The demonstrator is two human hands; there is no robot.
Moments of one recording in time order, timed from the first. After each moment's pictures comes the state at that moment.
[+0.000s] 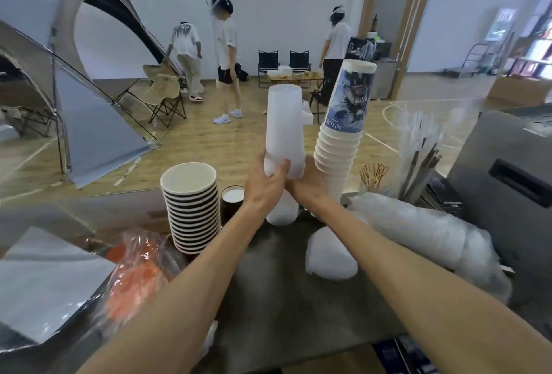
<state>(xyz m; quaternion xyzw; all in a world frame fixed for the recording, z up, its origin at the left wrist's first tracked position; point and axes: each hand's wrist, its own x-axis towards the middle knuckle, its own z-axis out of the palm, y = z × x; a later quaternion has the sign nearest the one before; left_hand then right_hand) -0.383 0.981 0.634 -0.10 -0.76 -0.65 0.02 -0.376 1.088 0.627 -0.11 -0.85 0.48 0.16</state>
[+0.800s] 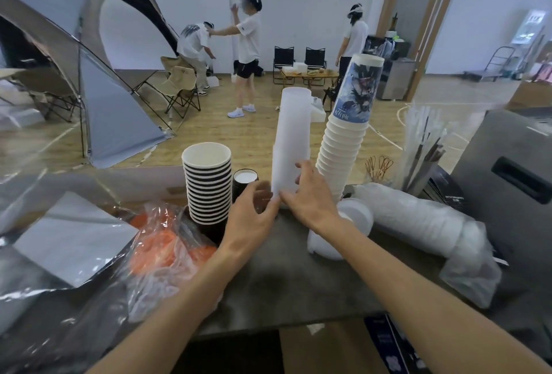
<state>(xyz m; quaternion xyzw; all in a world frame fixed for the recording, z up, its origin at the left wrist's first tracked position) -0.283 0.916 0.607 -0.13 -0.81 -0.57 0.06 -0.293 1.058 0.629 -0.07 -0.93 0.33 0.14</state>
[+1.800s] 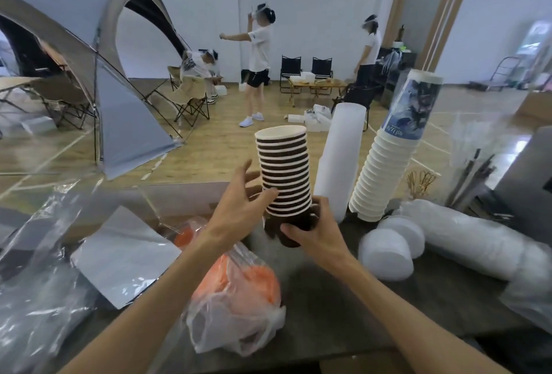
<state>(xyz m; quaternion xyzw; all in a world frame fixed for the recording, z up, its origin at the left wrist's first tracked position) -0.341 0.802 0.638 -0.19 -0.78 -0.60 0.03 -0.302 0.981 0.584 -0.04 -0.81 0.57 0.11</state>
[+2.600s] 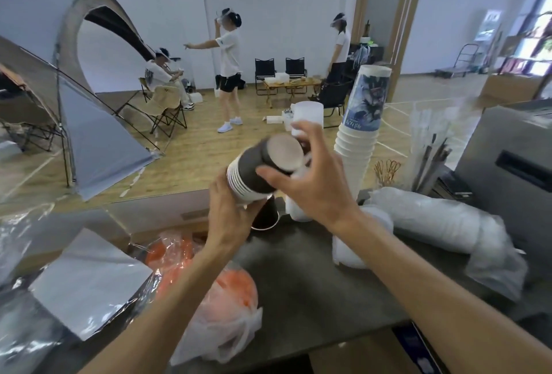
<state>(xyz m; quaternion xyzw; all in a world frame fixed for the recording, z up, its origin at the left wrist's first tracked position) -0.360 0.848 0.609 -0.18 -0.80 -0.53 0.20 -0.268 0.999 0.705 0.06 -0.84 0.40 0.36</state>
